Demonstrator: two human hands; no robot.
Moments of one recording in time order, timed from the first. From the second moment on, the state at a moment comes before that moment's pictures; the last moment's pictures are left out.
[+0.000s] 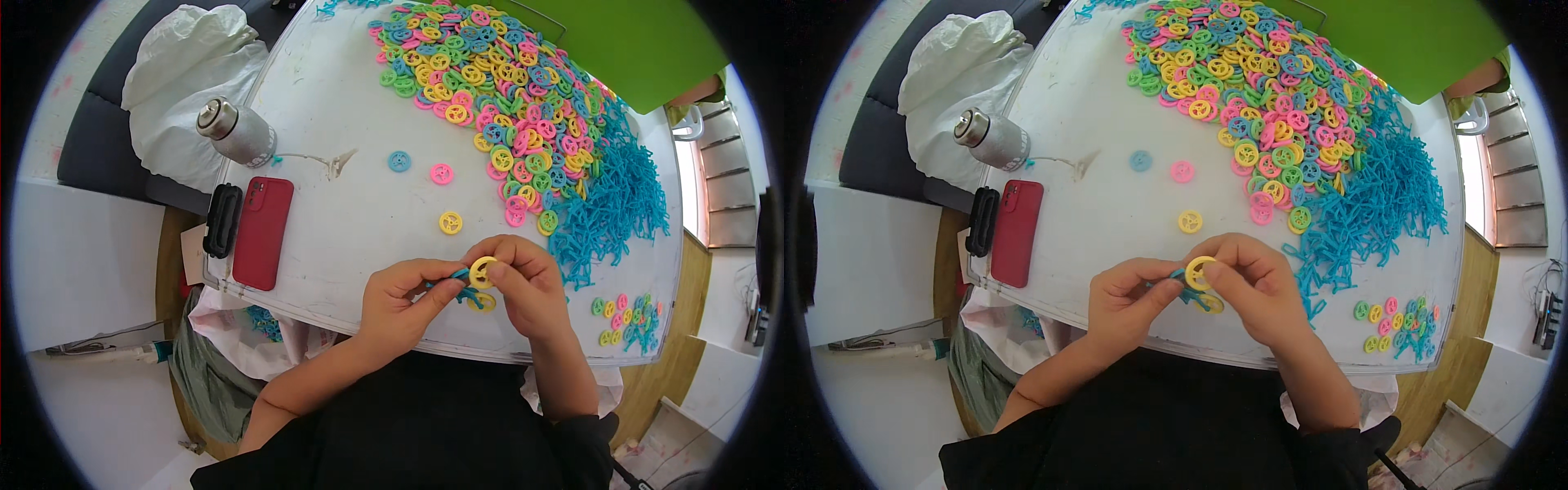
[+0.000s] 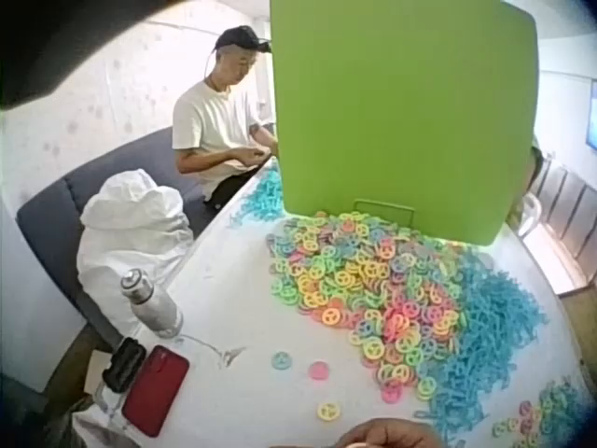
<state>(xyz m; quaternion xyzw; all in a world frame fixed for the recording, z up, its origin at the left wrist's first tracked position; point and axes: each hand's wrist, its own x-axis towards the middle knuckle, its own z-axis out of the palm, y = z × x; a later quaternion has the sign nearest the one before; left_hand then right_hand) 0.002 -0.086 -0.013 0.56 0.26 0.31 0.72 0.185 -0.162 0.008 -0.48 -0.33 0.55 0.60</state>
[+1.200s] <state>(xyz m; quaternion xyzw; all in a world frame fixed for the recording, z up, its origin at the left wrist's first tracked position) 0.001 -0.093 -0.019 0.53 0.23 0.39 0.71 0.164 -0.174 0.015 -0.60 -0.62 0.15 0.47</state>
